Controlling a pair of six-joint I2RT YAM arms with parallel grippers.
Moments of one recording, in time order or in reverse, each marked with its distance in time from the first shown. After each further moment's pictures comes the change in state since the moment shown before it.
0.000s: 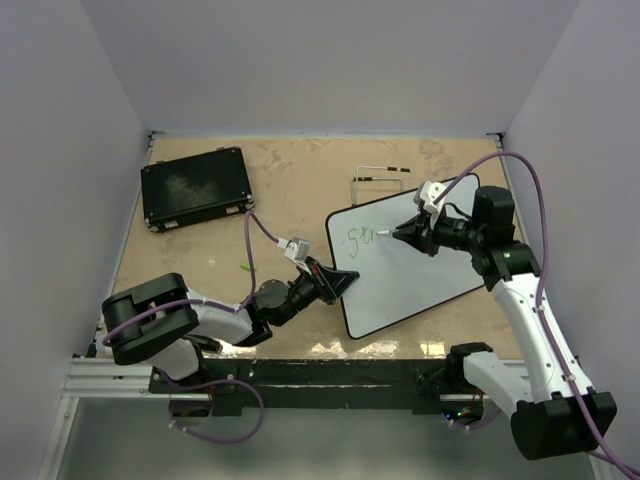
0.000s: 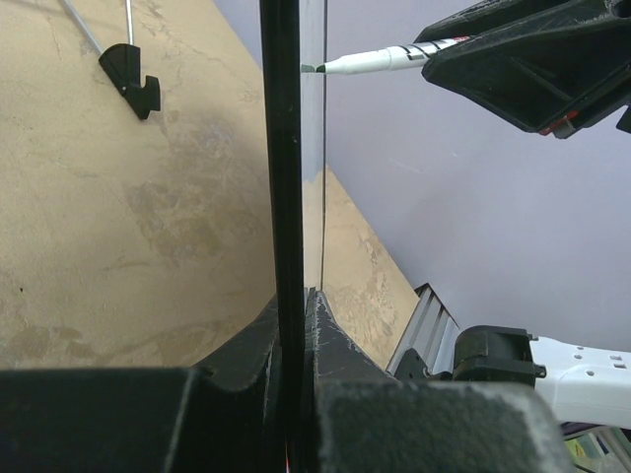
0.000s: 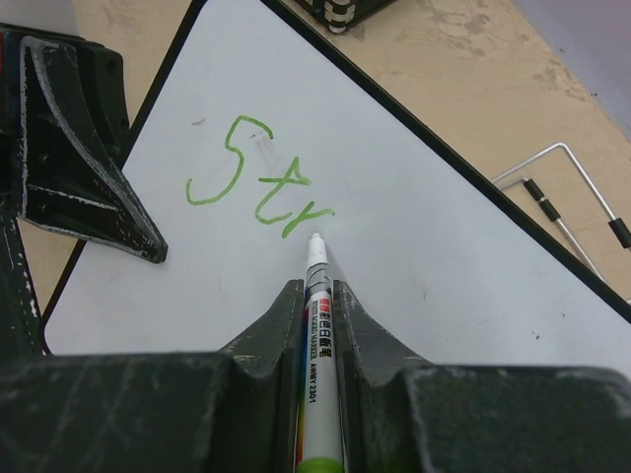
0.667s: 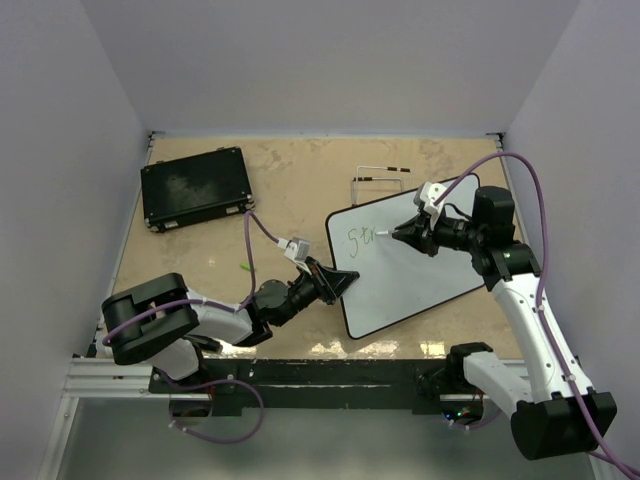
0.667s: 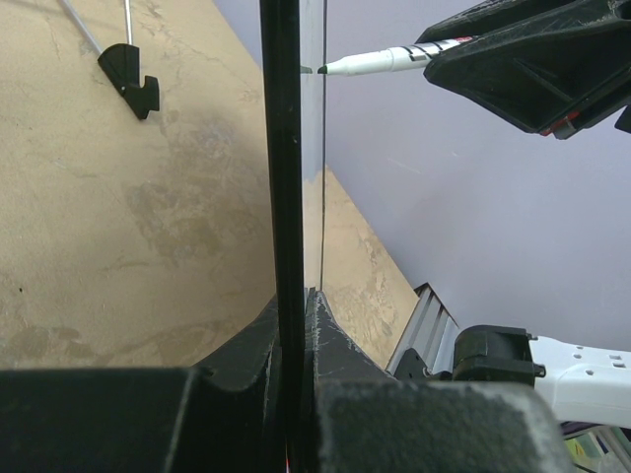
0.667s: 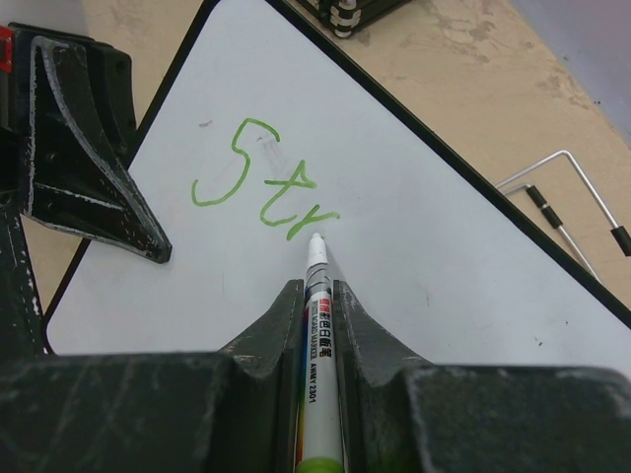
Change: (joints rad) left arm 0.000 0.000 0.000 0.002 0.001 0.000; right arm 0.000 0.000 0.000 -0.001 -0.019 -0.012
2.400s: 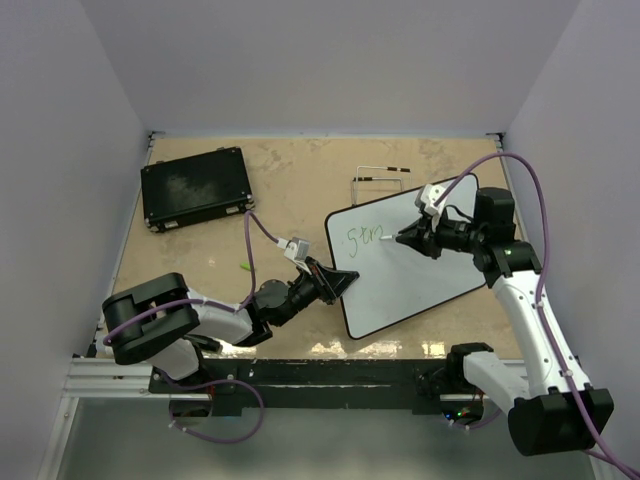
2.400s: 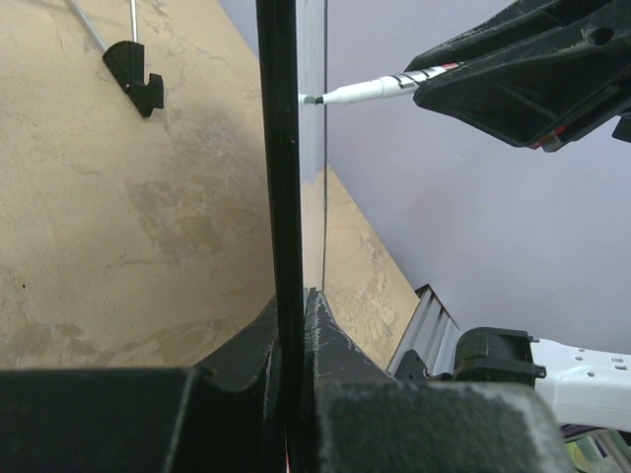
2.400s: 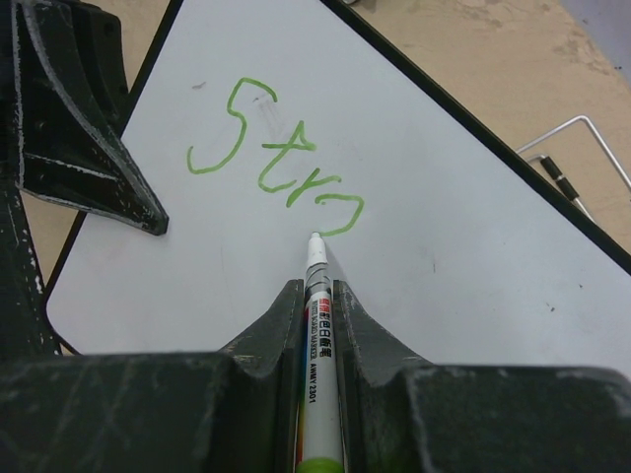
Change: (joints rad) left arm 0.000 0.003 0.000 -0.003 -0.005 -0.009; right arm -0.032 0.016 0.000 -0.067 0.002 -0.053
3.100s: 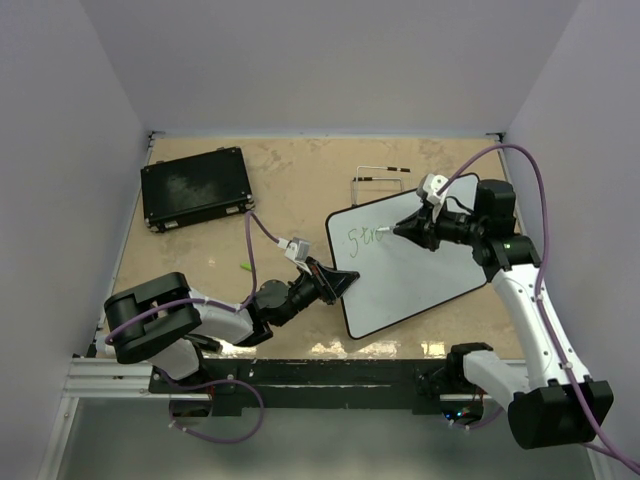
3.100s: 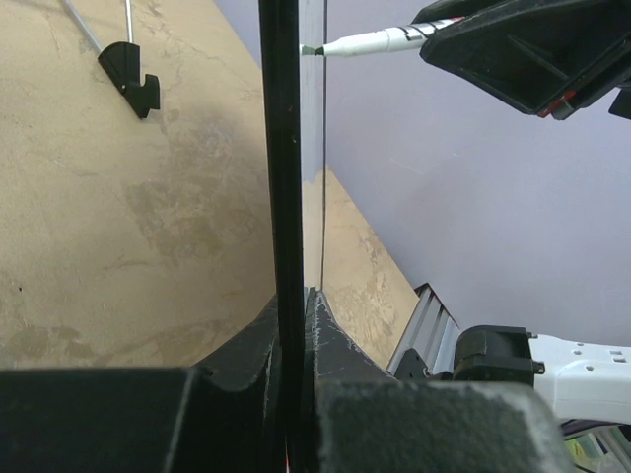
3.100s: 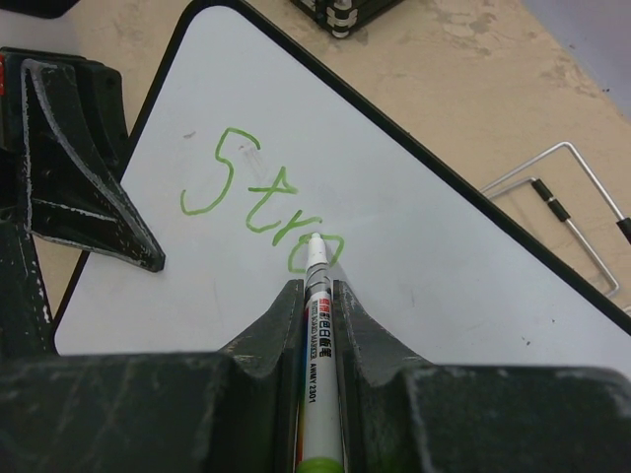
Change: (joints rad) left arm 0.000 0.011 0.000 0.016 0.006 0.005; right arm 0.000 0.043 0.035 0.060 -0.041 0.074
